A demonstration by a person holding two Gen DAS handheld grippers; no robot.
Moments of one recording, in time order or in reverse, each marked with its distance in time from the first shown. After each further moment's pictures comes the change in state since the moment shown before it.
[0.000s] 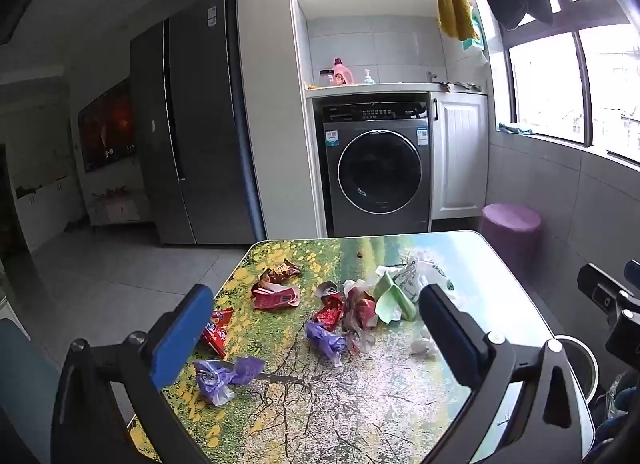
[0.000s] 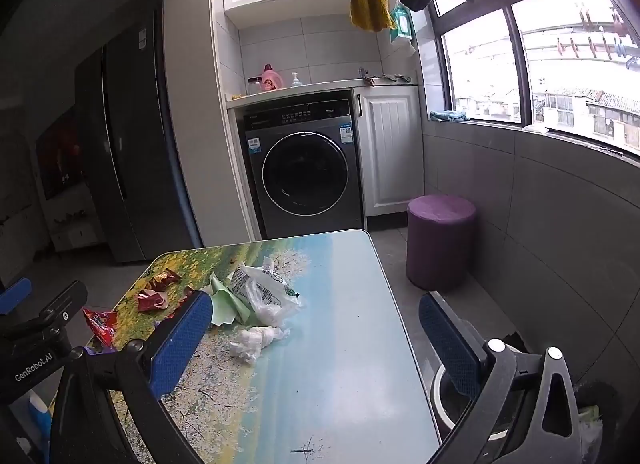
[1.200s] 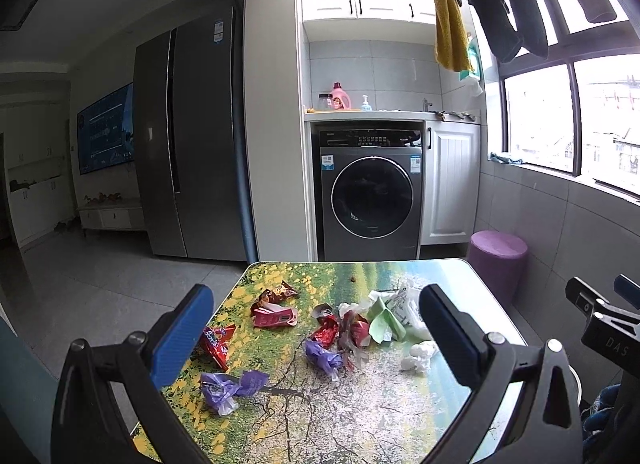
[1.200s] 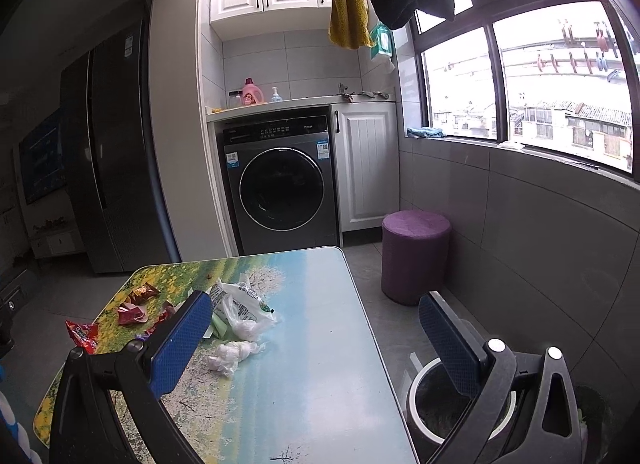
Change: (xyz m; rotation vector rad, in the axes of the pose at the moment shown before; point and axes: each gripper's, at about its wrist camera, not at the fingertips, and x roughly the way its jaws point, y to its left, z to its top) left arm -0.030 0.023 0.008 -0.056 -0.082 -0.052; right arm -0.011 -0.007 0.009 -0.028 -0.069 -0.116
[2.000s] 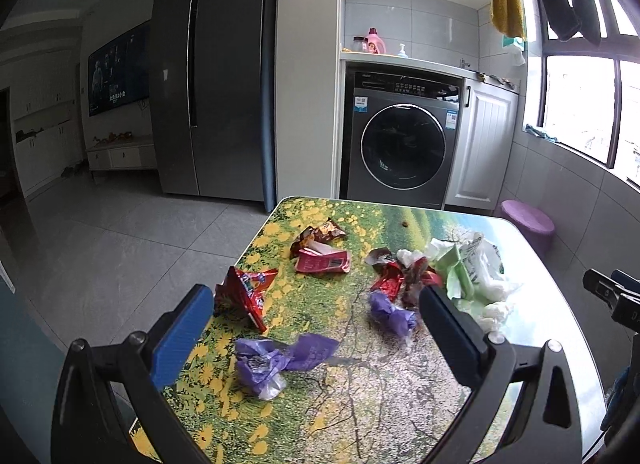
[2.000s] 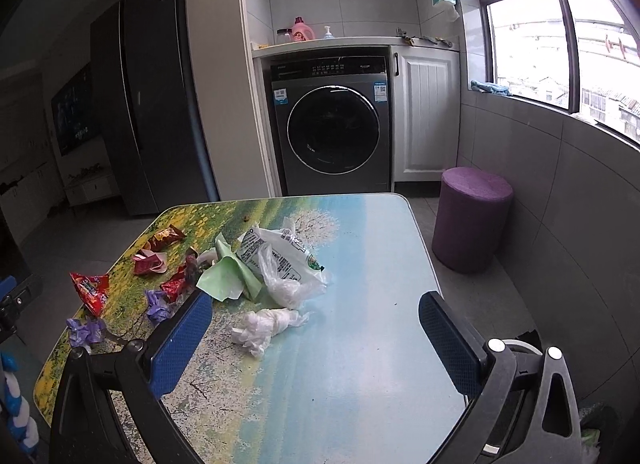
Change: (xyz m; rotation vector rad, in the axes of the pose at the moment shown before) left arm 0.083 0.091 -0.056 -0.098 0.219 0.049; right arm 0.103 0.039 -0.025 -0.083 0.265 0.213
